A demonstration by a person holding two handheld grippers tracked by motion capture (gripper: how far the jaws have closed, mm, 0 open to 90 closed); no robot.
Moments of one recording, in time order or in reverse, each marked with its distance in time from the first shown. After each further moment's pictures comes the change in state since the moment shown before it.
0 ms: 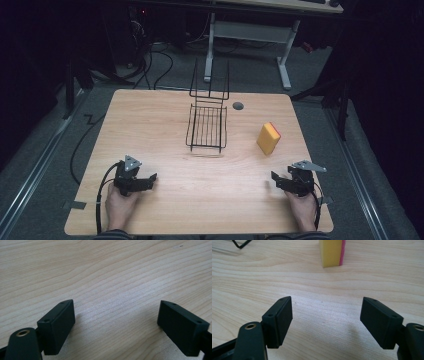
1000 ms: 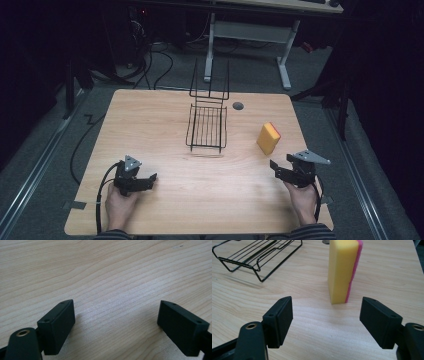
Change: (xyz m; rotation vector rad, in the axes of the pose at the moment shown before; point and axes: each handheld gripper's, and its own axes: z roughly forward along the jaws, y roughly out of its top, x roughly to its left) left arm 0.000 0.000 0.000 0.000 0.001 0.002; right arm 0.014 0.040 -0.019 -0.117 0.020 -0.030
